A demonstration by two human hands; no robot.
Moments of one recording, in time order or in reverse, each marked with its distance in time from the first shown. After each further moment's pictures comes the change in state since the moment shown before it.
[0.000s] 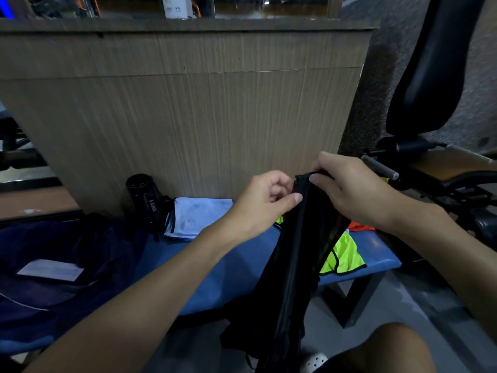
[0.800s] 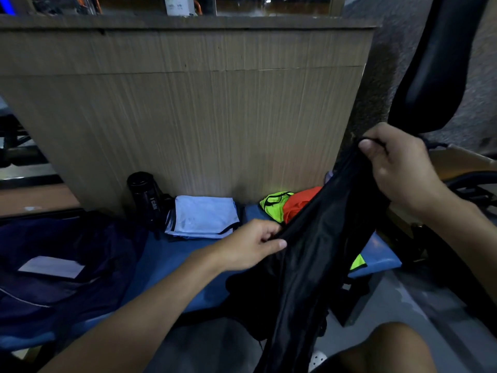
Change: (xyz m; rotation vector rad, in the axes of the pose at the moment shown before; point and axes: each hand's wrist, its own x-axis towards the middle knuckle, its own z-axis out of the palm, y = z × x) left_hand -0.033 -0.053 -0.007 0.243 -0.317 -0.182; right_hand -0.008 0.040 -0.026 0.014 0.384 0.129
